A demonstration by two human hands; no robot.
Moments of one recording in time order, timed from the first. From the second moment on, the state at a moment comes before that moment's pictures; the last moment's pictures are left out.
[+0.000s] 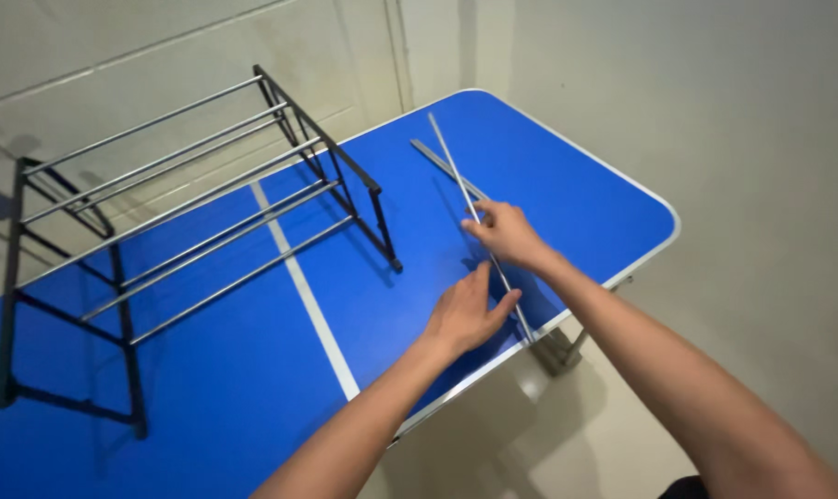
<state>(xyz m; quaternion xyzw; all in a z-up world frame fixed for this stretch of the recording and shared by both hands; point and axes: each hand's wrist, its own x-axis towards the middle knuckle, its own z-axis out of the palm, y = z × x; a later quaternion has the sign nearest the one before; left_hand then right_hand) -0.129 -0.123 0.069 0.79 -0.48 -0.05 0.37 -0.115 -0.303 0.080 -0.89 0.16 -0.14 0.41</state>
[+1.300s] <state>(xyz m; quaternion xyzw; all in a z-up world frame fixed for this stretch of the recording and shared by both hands) -0.113 -0.165 0.021 0.78 -0.53 0.01 0.34 -0.124 -0.375 0.049 -0.93 0.23 -0.08 0.27</state>
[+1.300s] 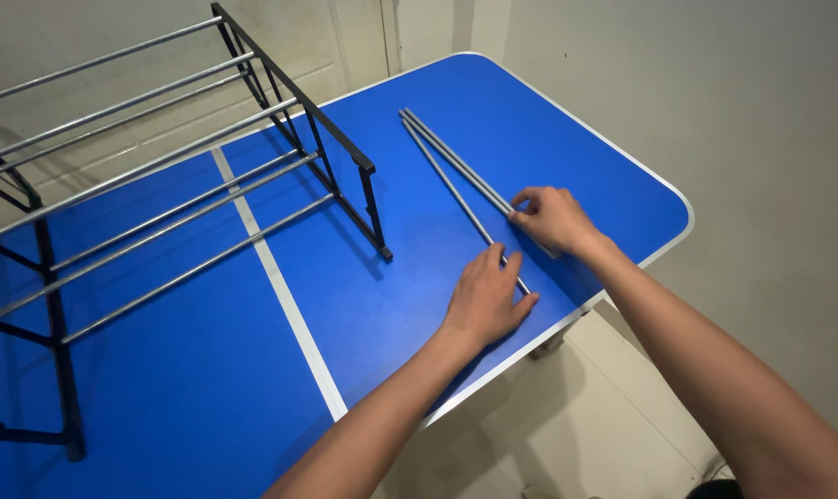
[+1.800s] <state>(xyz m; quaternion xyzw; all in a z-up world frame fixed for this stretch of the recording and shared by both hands) -0.107 -0.197 0.026 0.78 -0.51 0.01 0.36 -0.126 -0.385 0.049 -0.94 0.18 -0.01 0.29</state>
